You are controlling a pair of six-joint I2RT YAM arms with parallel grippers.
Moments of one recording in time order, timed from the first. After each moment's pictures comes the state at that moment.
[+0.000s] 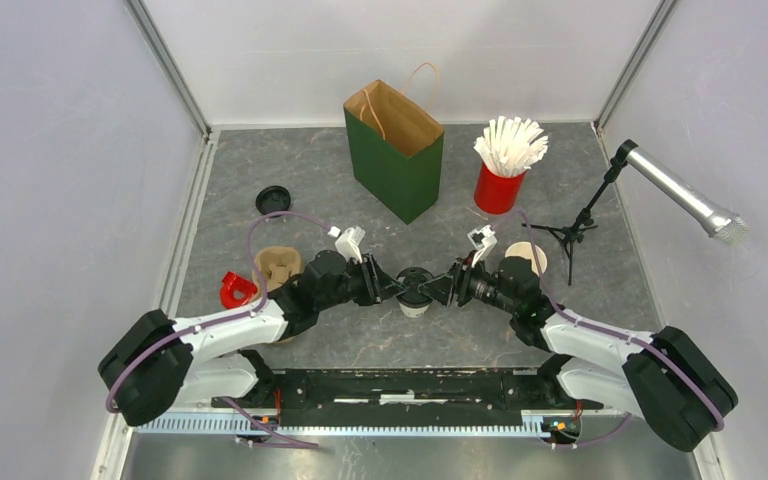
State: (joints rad) left arm -0.83 1.19 0.44 0.30 0.13 -0.89; right arm 0.63 1.11 0.22 0.60 -0.37 0.60
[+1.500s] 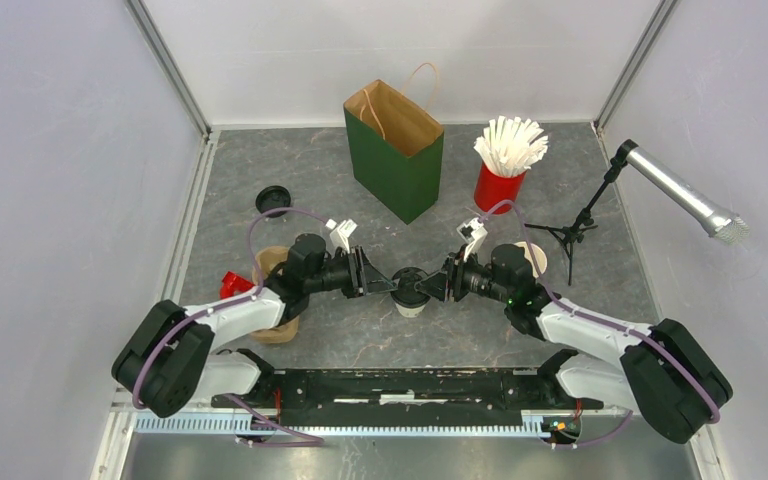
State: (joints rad) left arm -0.58 1.26 0.41 0.42 0.59 -0.87; right arm 0.62 1.16 0.32 0.50 -0.43 0.51
